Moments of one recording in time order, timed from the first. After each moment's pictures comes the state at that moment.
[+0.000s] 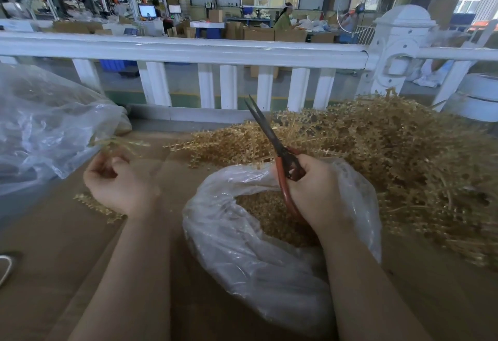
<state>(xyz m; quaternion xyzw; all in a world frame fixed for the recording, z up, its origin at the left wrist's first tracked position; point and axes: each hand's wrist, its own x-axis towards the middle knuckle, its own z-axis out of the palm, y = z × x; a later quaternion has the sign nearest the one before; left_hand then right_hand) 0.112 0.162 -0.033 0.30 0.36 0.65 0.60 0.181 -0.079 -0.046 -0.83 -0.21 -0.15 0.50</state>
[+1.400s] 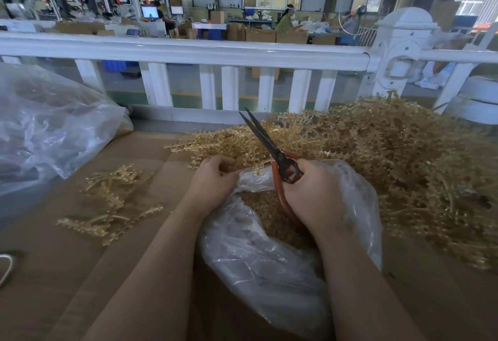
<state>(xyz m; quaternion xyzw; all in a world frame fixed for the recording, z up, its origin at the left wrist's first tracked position) 0.146 0.118 -0.057 0.87 0.16 0.17 0.43 0.179 -0.075 -0.044 -0.88 -0.21 -0.18 0.39</state>
